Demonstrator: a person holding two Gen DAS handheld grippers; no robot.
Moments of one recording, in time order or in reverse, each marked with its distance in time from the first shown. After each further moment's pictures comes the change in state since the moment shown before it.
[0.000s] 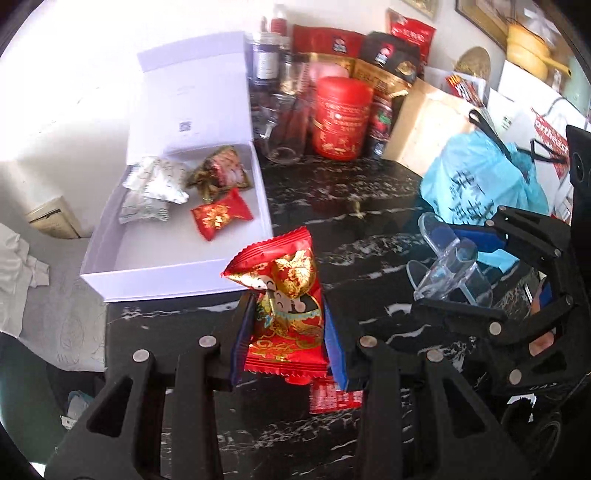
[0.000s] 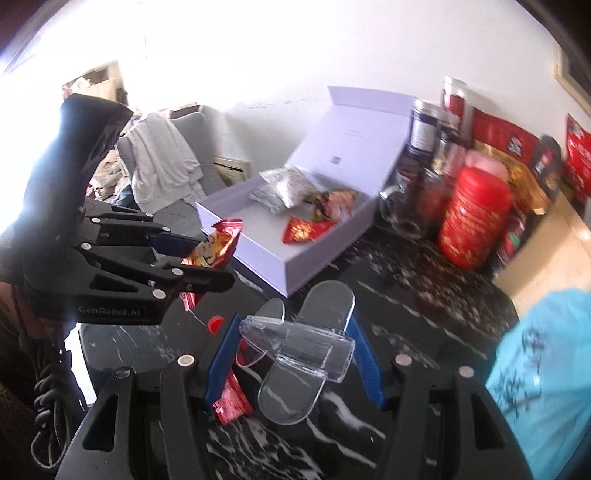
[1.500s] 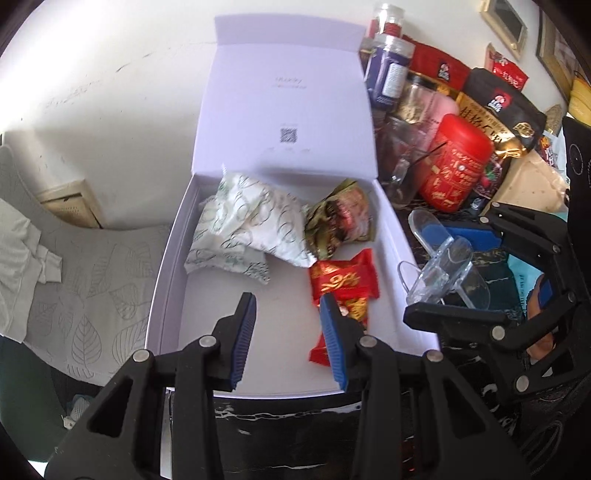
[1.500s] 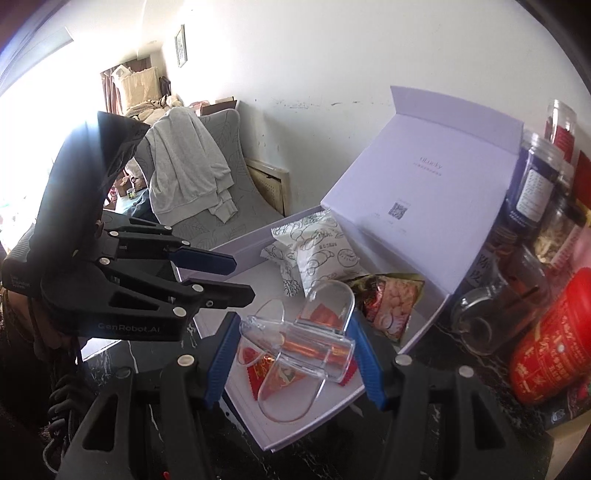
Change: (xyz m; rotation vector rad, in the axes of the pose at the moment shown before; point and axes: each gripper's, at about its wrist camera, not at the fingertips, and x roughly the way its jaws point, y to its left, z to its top) left arm 0.076 0.137 0.065 -0.153 0.017 0.074; right arm 0.149 -0.018 0.118 -0.110 0.021 0.186
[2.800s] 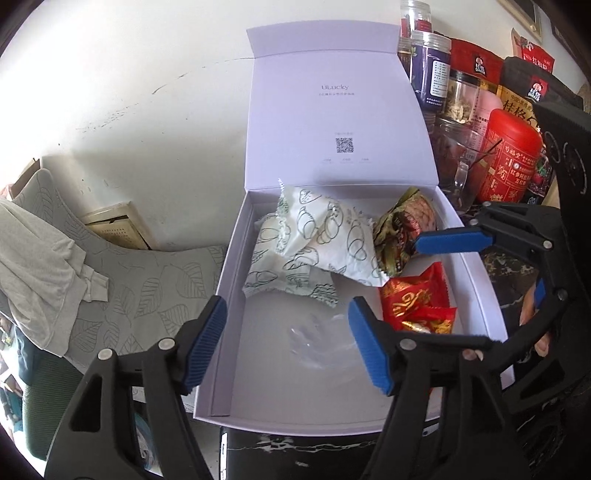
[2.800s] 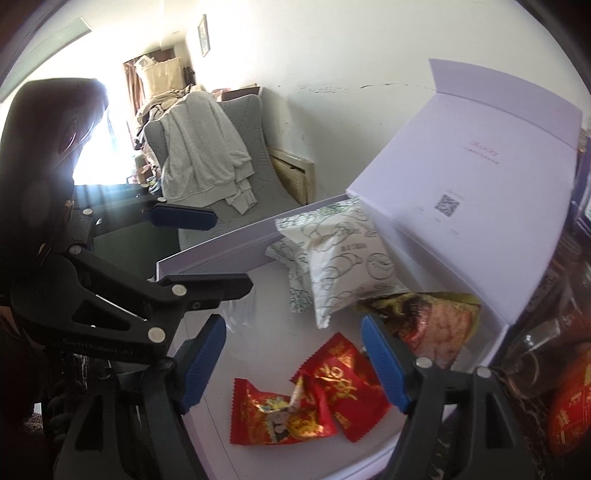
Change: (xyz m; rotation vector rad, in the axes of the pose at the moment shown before) left arm 0.013 0.009 0.003 0.040 -0.081 0.223; right arm 0.065 -0.017 0.004 -0.051 0.008 0.085
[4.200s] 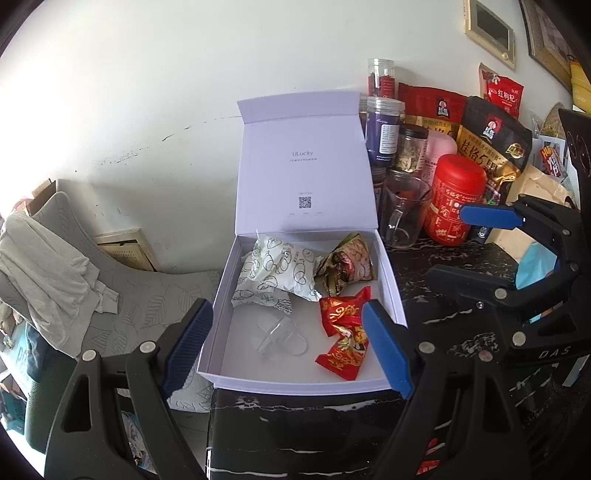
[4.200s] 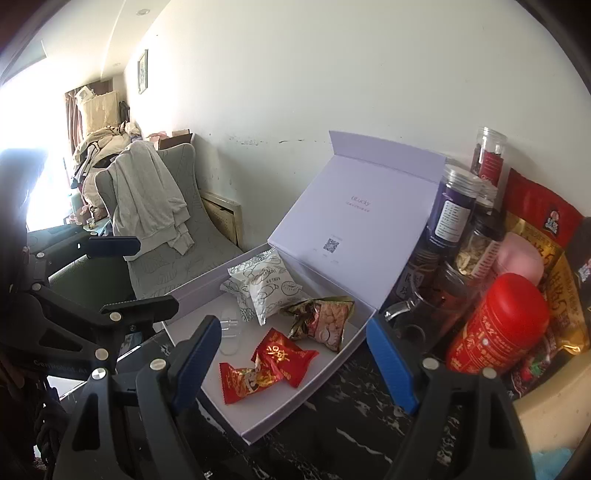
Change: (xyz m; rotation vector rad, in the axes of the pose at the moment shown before) left arm -0.117 -0.034 0.008 -0.006 -0.118 -0.005; right arm -0.137 0.023 0.006 0.114 -0.113 -0.298
